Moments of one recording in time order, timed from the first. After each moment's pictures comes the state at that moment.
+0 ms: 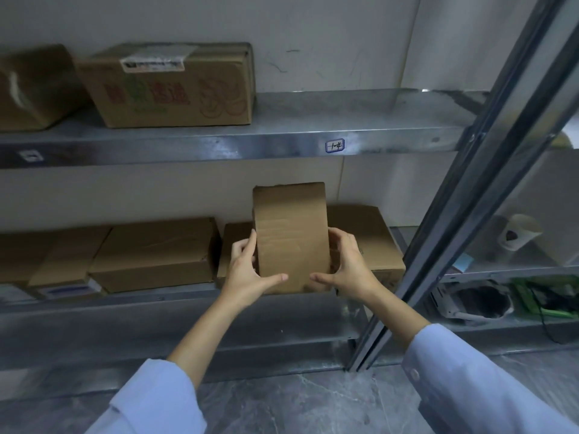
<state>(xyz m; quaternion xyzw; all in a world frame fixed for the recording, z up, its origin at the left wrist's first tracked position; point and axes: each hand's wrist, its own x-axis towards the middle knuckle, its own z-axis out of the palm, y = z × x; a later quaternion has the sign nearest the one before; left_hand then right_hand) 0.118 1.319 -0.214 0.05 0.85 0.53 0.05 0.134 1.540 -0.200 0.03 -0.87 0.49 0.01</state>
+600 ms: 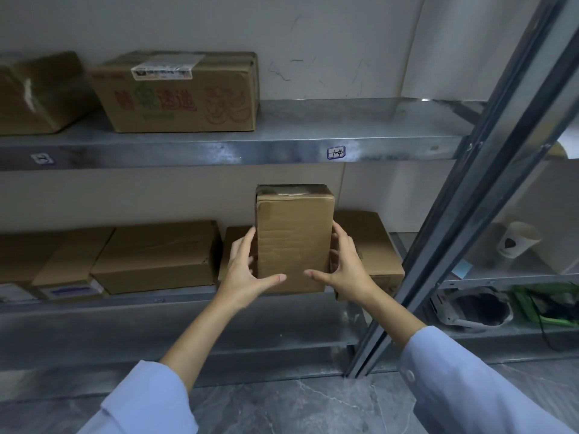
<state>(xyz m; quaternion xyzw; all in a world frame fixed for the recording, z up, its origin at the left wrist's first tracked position) 0.123 1.313 -0.205 0.07 0.84 0.55 0.02 0.128 1.538 -0.203 0.05 -0.85 0.52 0.02</state>
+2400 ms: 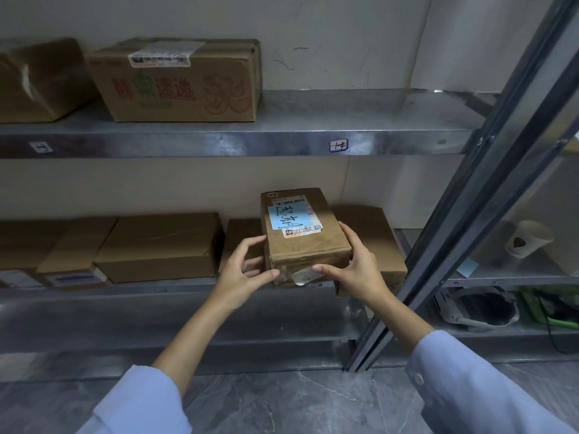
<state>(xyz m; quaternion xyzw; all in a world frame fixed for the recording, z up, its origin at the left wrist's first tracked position) 0.132 1.309 -0.213 0.08 0.78 0.61 0.05 0.134 1.556 -0.214 0.04 -0.83 0.55 0.05</state>
